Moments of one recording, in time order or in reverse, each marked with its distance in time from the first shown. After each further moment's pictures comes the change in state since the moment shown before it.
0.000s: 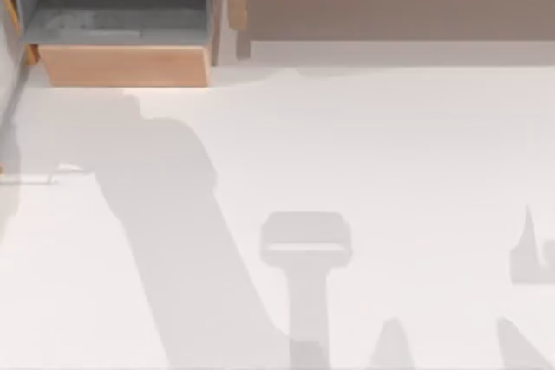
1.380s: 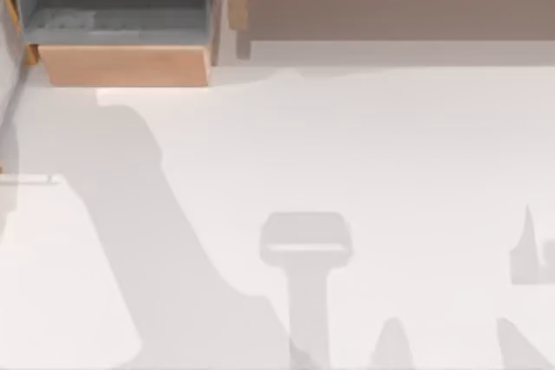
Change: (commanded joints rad) left arm -0.011 0.085 -0.075 0.161 -0.001 -0.010; right arm 0.000 0.000 0.000 0.000 0.000 0.000
